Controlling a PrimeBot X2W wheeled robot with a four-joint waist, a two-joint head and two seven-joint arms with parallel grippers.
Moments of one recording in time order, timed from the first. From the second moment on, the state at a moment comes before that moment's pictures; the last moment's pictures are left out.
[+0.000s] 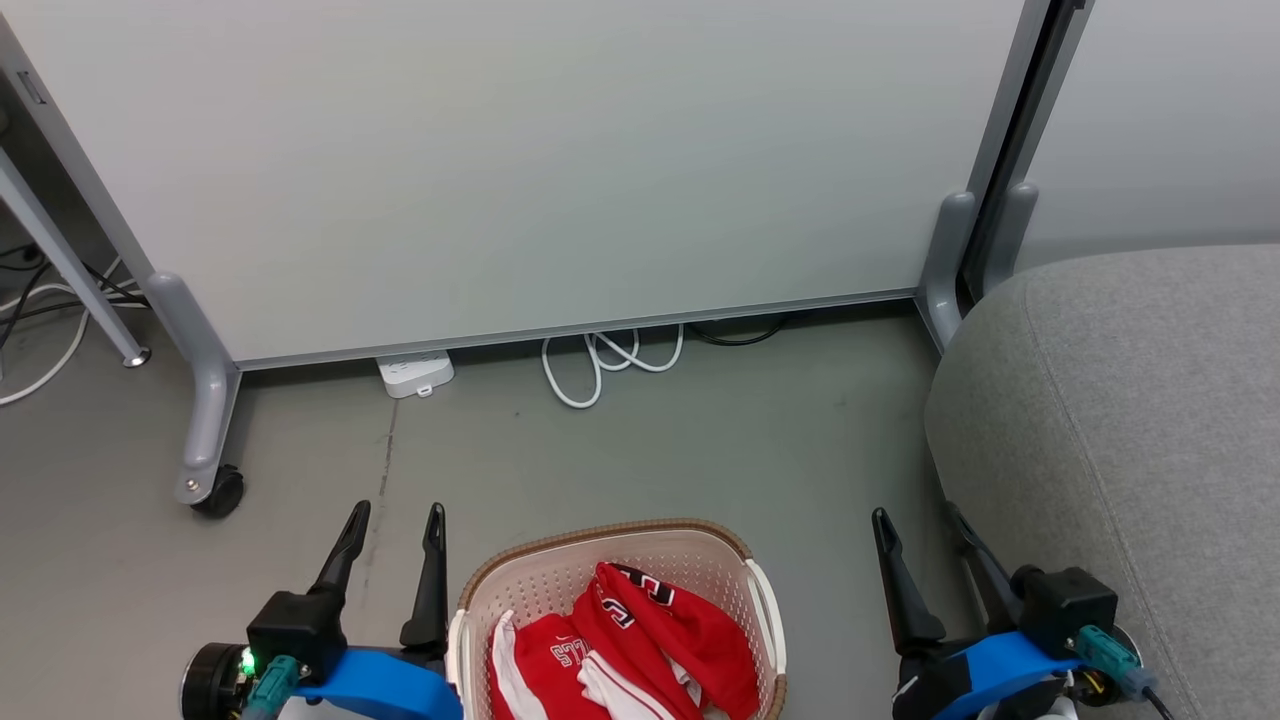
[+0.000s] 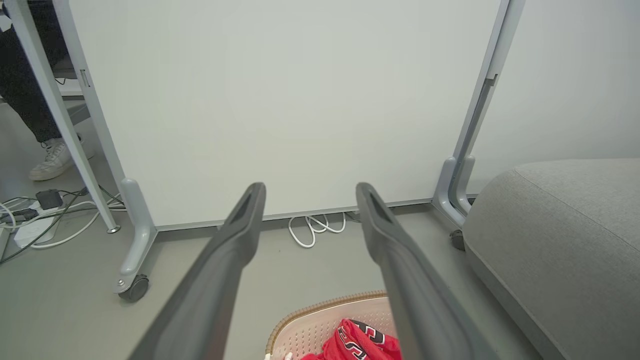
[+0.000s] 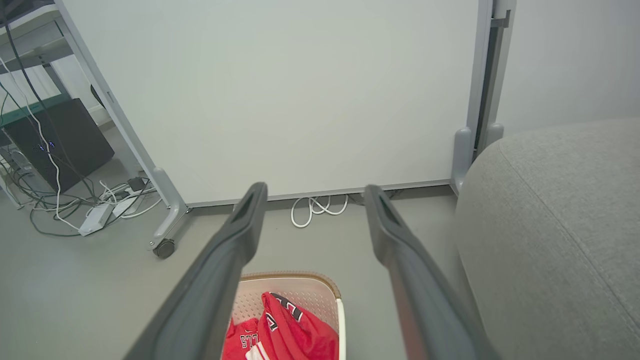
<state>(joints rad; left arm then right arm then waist) -0.13 0.07 -0.17 0.30 -0.18 0.00 -0.22 -0.11 -0.05 0.12 0.37 0.19 0.13 -0.22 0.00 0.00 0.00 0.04</state>
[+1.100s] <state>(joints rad) -0.13 0.05 -0.16 0.35 -0.05 -0.02 -0.26 -0.12 -0.05 0.14 0.42 0.04 0.13 -0.26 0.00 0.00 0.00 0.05</state>
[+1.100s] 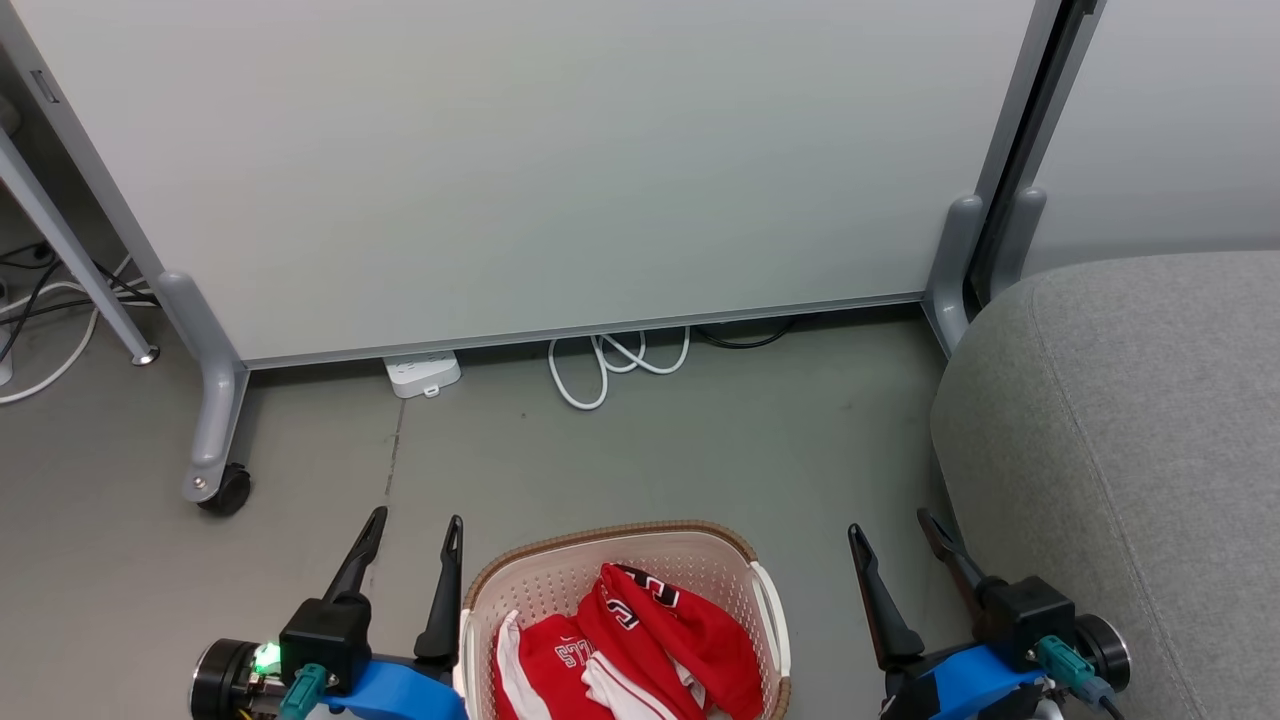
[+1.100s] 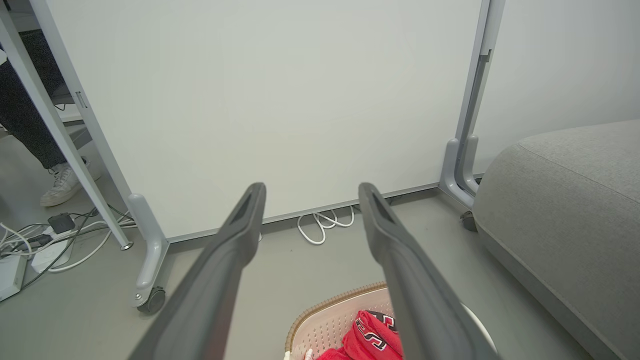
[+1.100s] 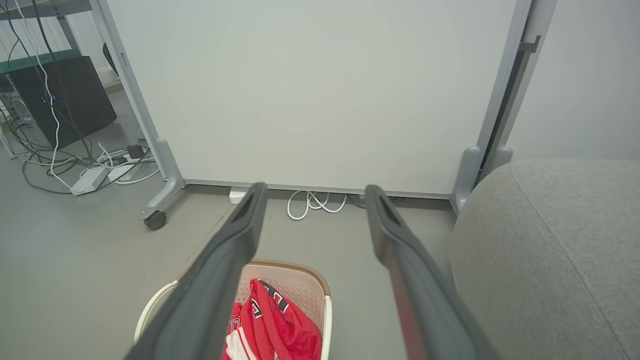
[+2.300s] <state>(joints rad) -0.45 0.10 -0.29 0.57 0.00 -0.12 -0.26 -0.24 -0.05 0.15 0.40 0.05 0.13 -0.26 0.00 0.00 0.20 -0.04</state>
